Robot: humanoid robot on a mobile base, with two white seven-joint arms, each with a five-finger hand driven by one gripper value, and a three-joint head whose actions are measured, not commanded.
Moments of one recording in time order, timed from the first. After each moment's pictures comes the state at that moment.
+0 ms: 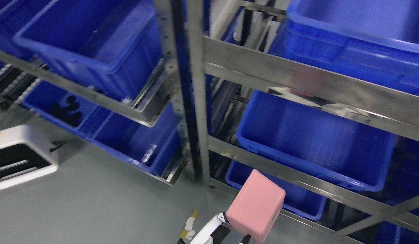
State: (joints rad) left arm 0.10 0.00 -0.41 -1.47 0.33 -0.56 -0.73; right arm 0.00 0.00 0.00 0.00 0.00 0.02 -0.04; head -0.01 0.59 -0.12
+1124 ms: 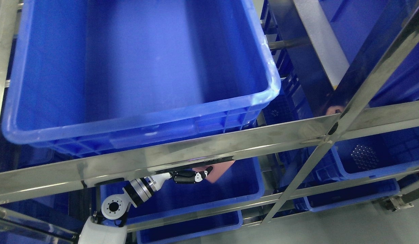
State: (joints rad) left arm -0.36 0.05 -0.13 -1.32 -0.15 -0.31 -0.77; right arm 0.00 0.00 0.00 0.00 0.00 0.02 -0.04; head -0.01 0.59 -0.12
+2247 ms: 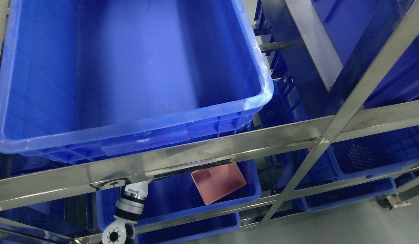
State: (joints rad) left arm -0.14 0.01 -0.11 -1.44 0.05 -0.43 -0.23; right arm 0.00 0.00 0.00 0.00 0.00 0.02 -0.04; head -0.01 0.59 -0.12
